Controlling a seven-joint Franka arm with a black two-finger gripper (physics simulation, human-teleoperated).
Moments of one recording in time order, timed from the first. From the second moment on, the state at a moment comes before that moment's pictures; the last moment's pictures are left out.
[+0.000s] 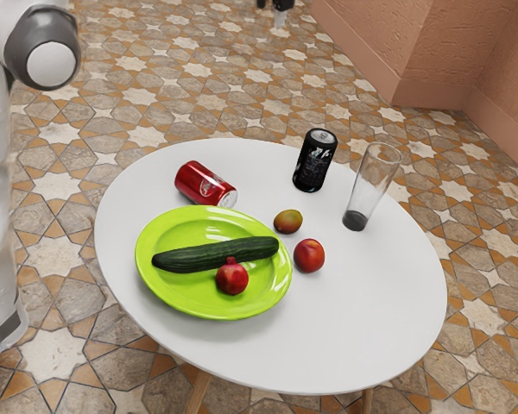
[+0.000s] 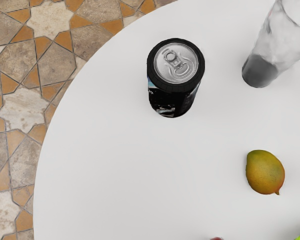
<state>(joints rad) -0.07 0.03 0.34 -1.02 -0.03 1.35 0.20</state>
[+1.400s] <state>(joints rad) 0.03 -0.44 -0.27 -2.10 -0.05 1.67 0.08</state>
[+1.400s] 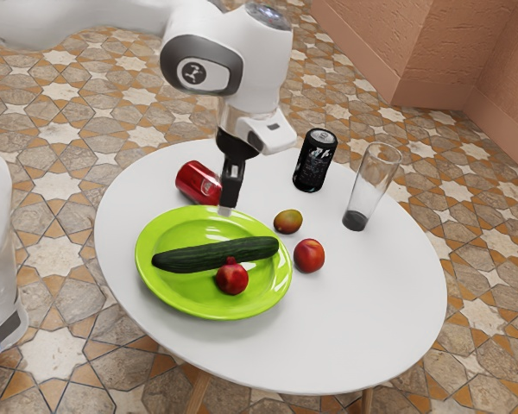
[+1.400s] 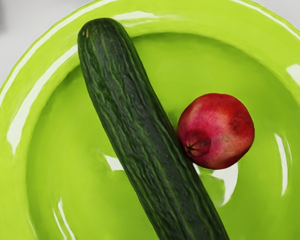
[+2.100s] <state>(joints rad) -0.09 -0.39 -0.24 -2.26 0.04 1.75 -0.16</state>
